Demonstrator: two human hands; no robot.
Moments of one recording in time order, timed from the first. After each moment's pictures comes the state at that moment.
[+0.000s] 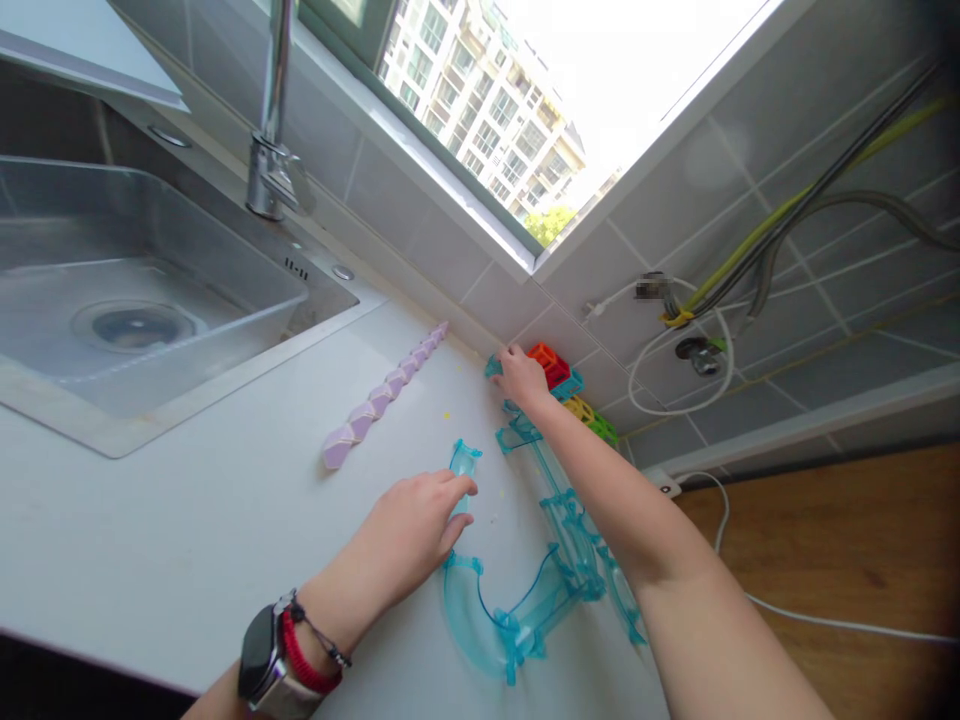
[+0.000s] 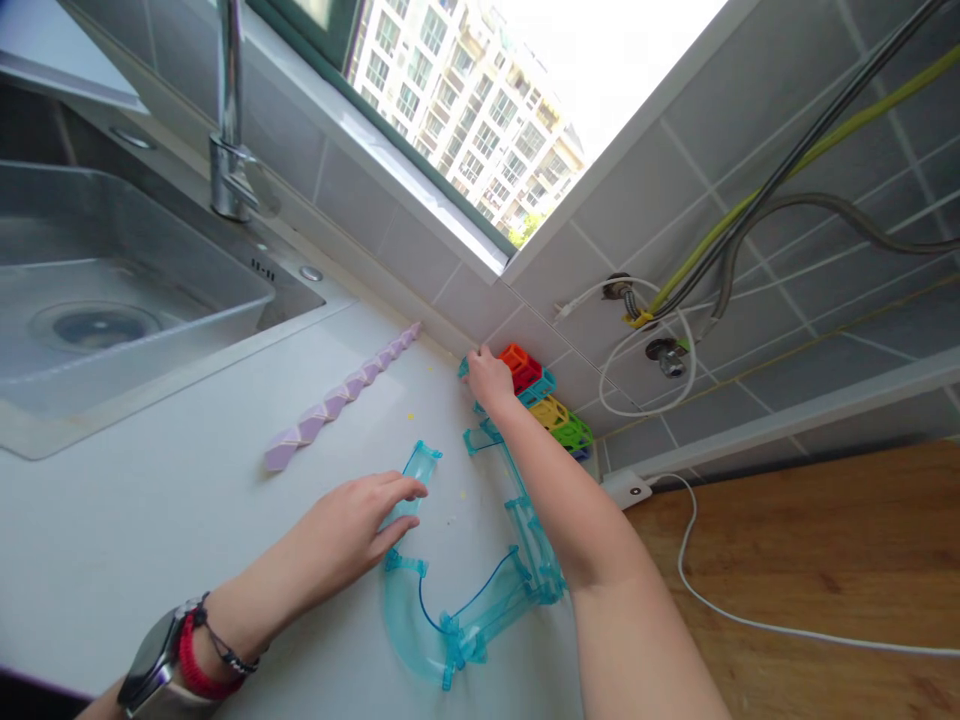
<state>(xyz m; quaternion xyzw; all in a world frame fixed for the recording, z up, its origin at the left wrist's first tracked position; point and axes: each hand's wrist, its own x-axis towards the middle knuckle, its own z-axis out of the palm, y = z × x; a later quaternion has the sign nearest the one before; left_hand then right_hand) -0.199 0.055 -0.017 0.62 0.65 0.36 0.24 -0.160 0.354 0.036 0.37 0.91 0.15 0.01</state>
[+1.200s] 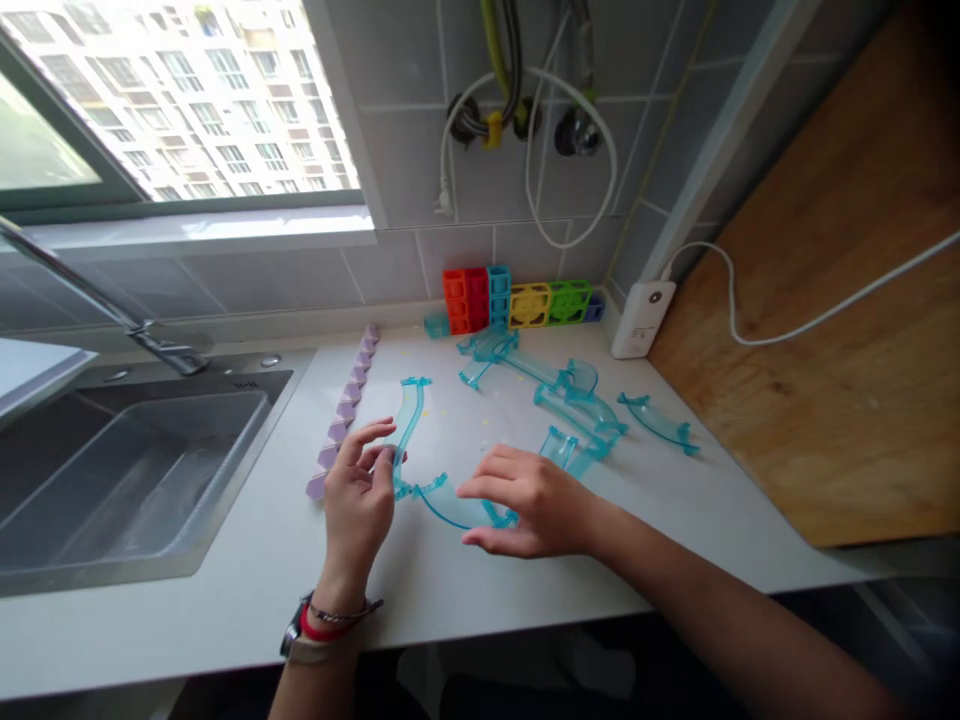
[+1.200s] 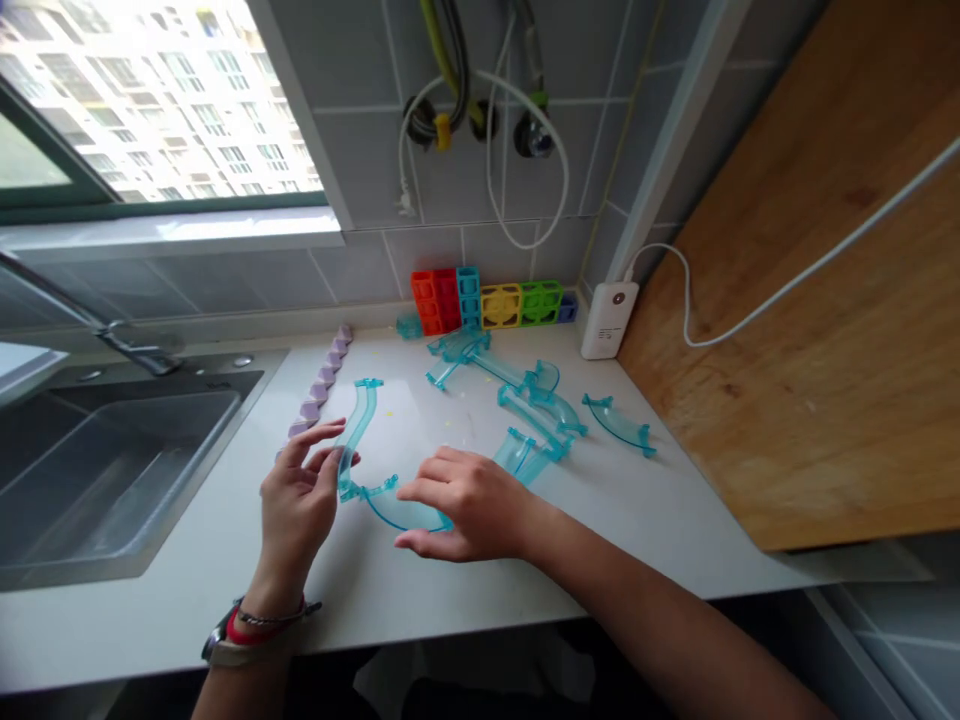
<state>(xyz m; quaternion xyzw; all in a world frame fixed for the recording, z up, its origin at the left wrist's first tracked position) -0.197 0.055 -0.001 0.46 0.62 0.60 0.20 0.033 0.121 0.007 0.10 0.92 -0.22 -0.31</state>
